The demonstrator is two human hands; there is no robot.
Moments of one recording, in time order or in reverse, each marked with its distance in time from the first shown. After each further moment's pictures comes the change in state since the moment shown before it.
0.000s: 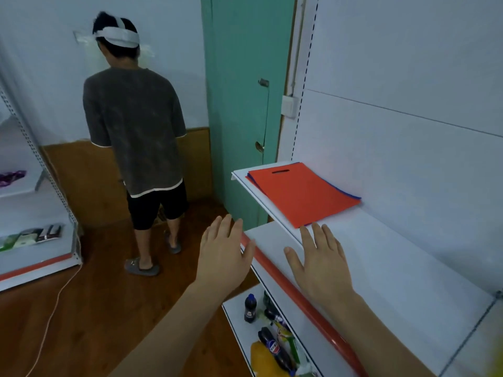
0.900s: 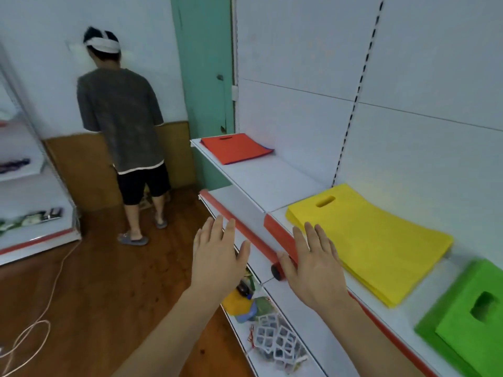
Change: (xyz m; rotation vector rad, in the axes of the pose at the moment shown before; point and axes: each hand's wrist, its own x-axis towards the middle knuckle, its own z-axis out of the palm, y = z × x) left_hand -0.349 0.250 -0.057 -0.008 -0.009 0.016; right_hand -0.369 0.200 -0.099 0.085 0.124 -0.055
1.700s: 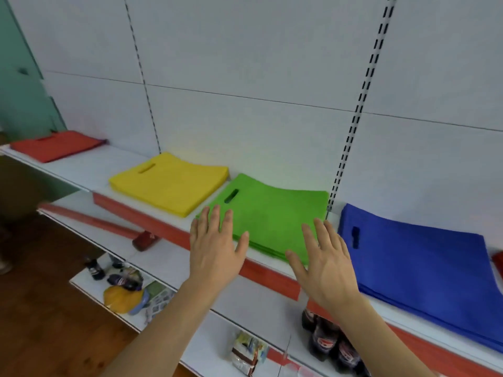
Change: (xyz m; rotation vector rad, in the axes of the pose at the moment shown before) left_hand -0.226 0.323 0.017 -0.079 -0.099 0.499; right_hand -0.369 0.222 -0.195 -0.270 0.101 0.498
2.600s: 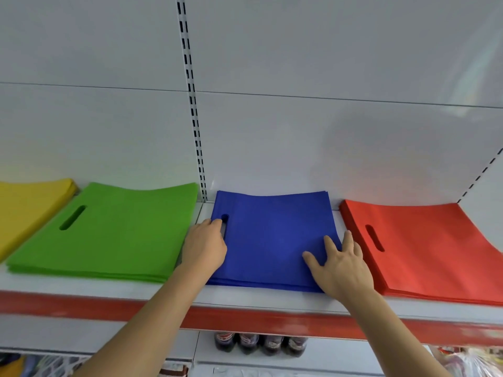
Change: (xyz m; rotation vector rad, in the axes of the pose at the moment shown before) left_hand 0.052 0.241 0.120 -0.168 -0.257 0.318; right_hand -0.095 0.261 -0.043 -0.033 -0.289 0.746
